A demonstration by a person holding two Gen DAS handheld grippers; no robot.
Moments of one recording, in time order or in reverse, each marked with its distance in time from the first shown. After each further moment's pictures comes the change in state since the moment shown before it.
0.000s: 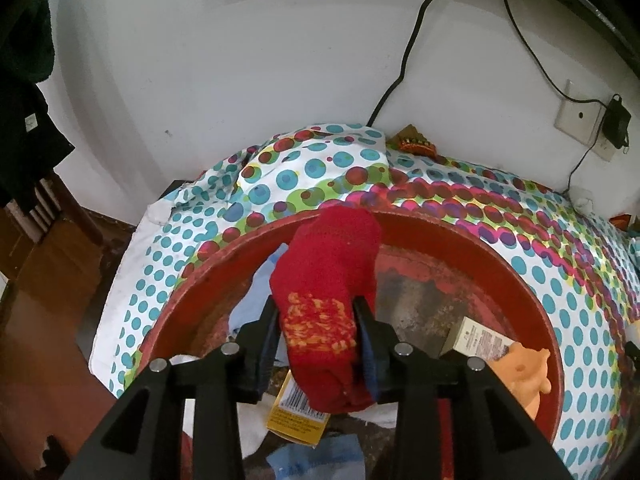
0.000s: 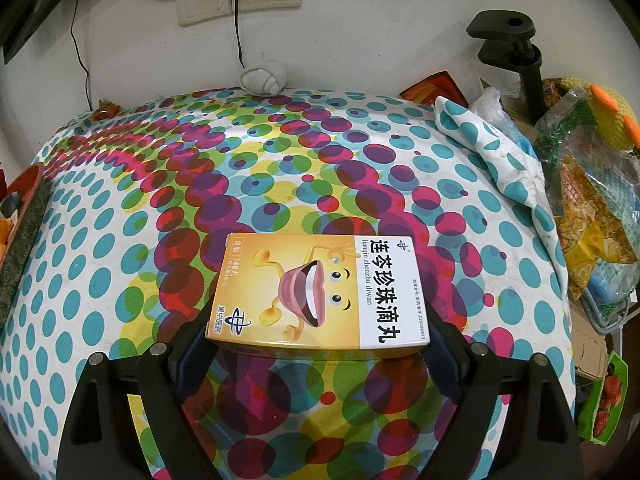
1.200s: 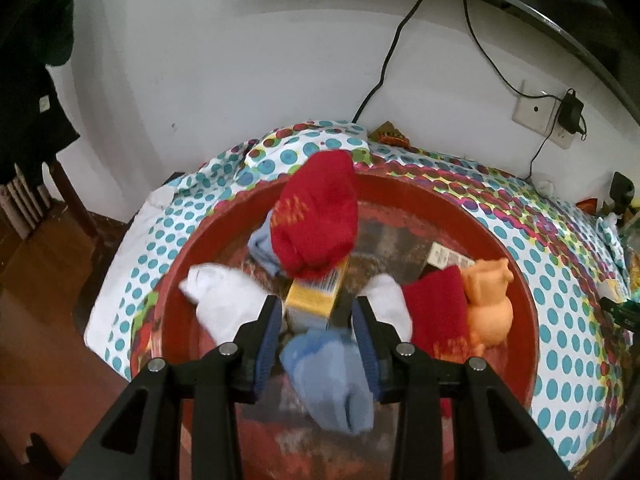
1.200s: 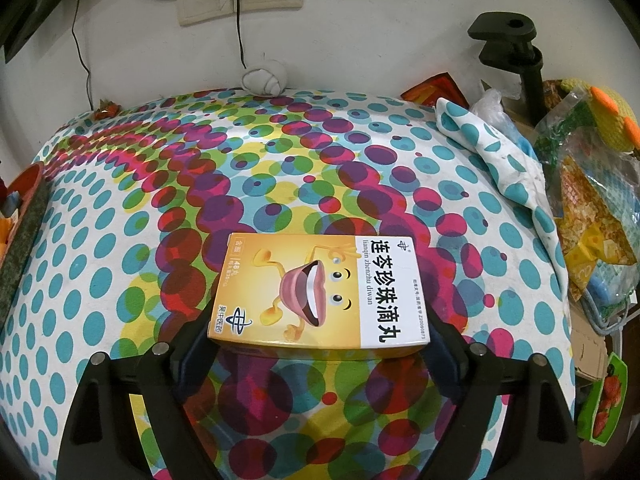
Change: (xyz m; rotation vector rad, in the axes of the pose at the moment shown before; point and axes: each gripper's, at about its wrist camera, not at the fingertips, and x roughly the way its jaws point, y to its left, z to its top) left arm -0.057 0.019 -0.070 -0.016 -0.057 -0.078; right arm 0.001 0.000 0.000 -0.007 -0.002 0.004
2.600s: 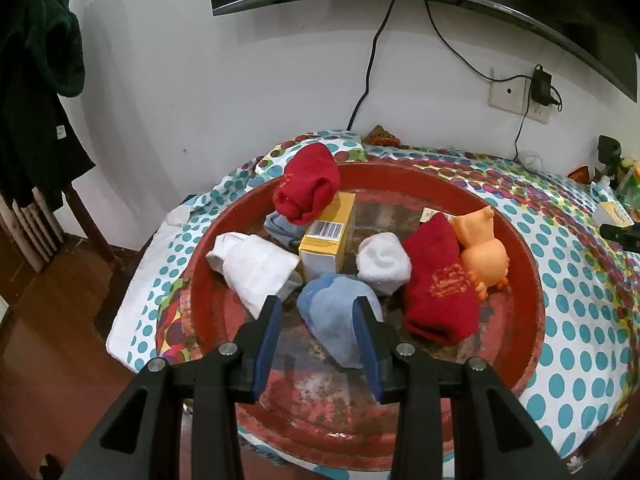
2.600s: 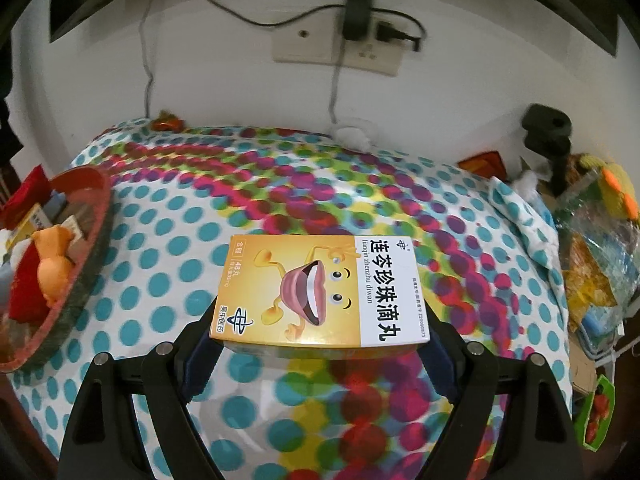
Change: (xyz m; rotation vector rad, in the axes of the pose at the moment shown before) left arm -0.034 -0.006 -0.051 0.102 -0.112 0.051; right arm -0.057 0.118 0.025 -0.108 -0.085 0.003
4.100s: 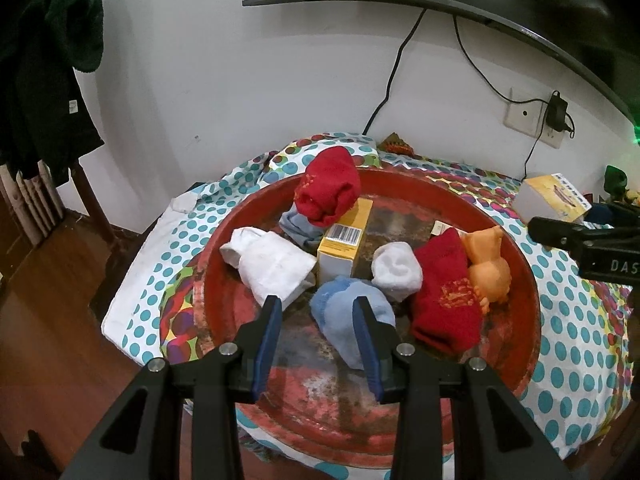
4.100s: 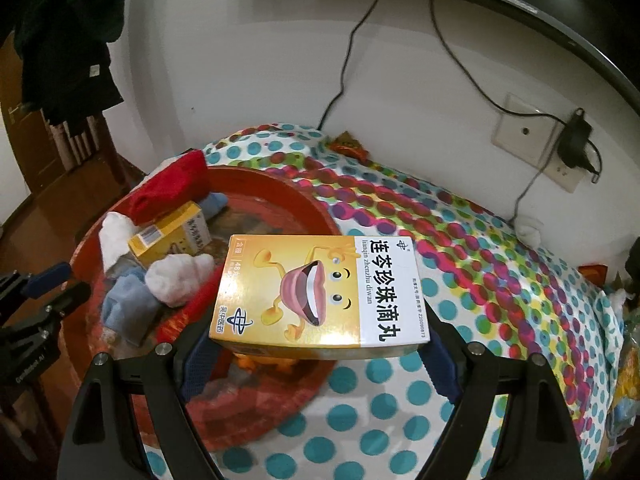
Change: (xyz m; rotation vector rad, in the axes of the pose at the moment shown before) left arm -0.004 0.015 0.002 -0.096 0.007 -0.005; right arm -0.032 0.201 0.044 -0.257 -0.047 0.231
